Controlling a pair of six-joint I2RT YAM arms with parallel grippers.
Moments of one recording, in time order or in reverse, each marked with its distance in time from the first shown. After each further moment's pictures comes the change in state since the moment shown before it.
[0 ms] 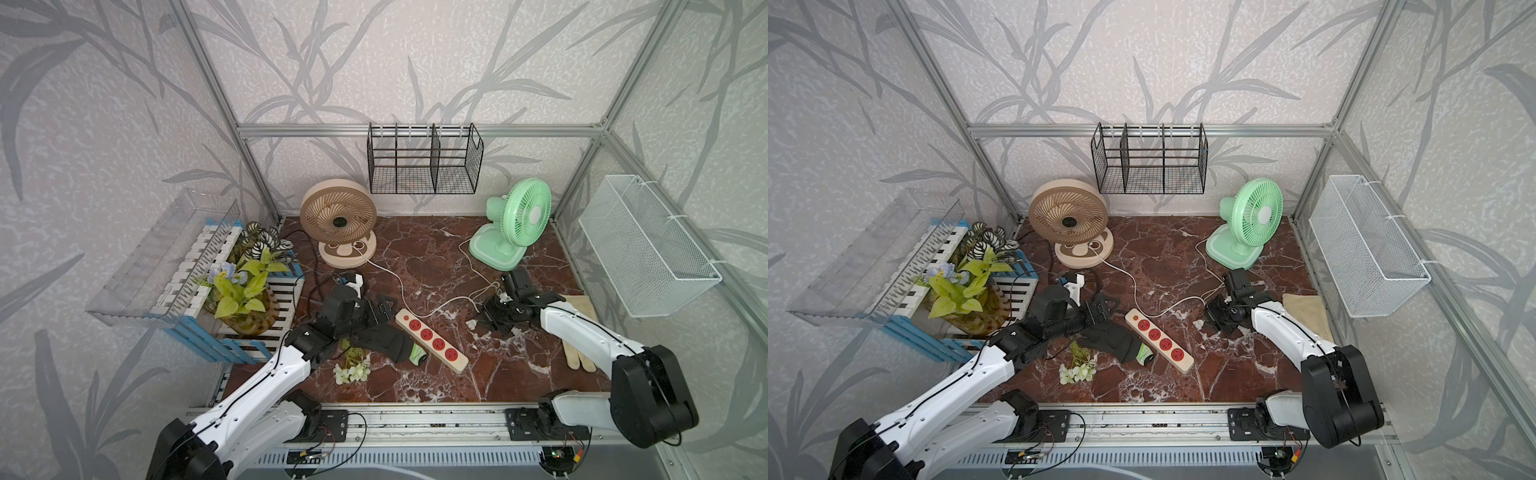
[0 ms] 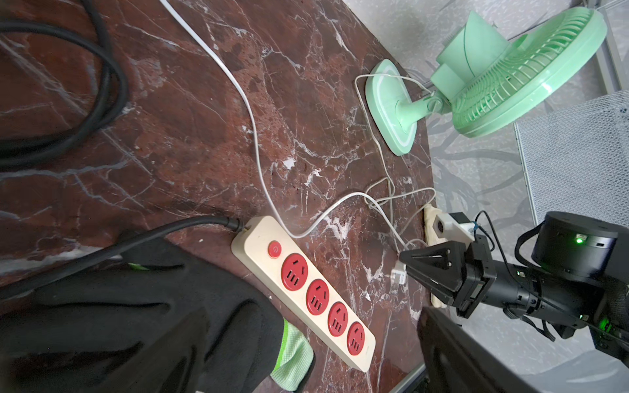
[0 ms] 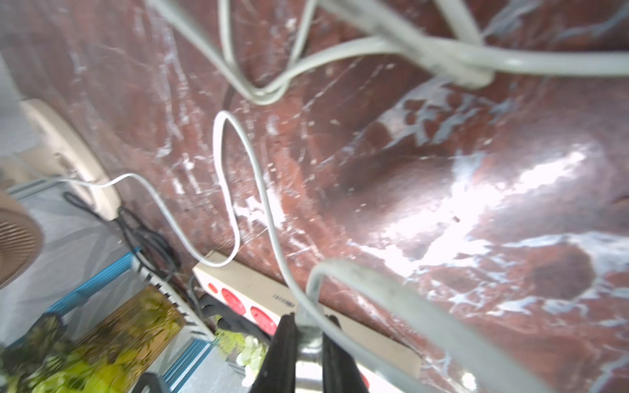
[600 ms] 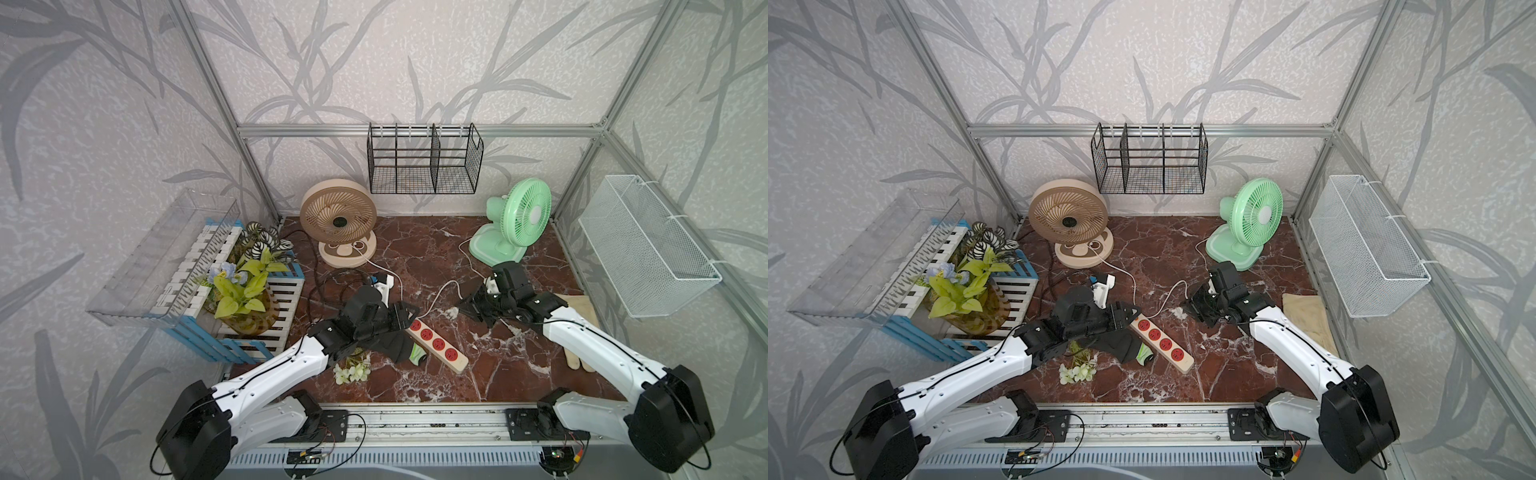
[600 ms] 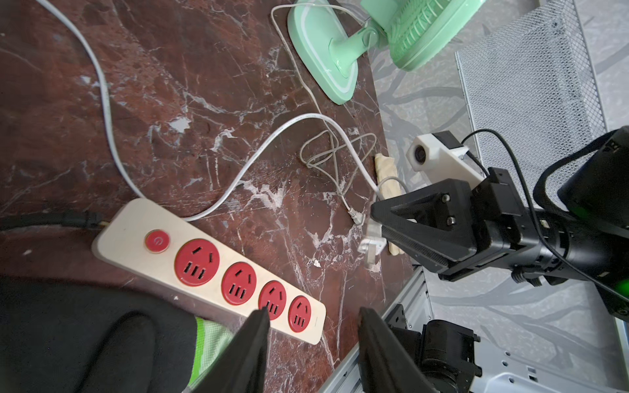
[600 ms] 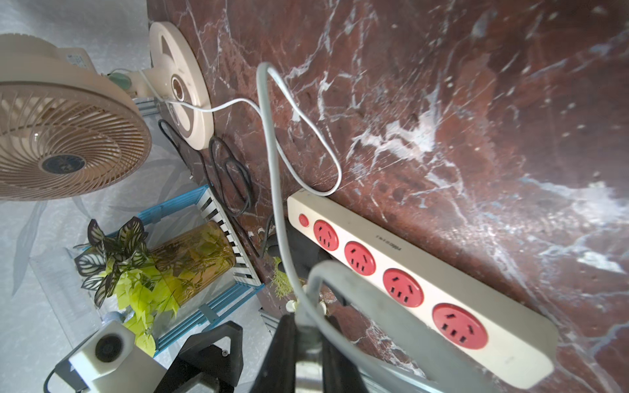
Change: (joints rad) left arm -0.182 0.162 0.053 0.187 0.061 -0.023; right arm 0.187 -0.082 0.091 0.084 -0.005 0.108
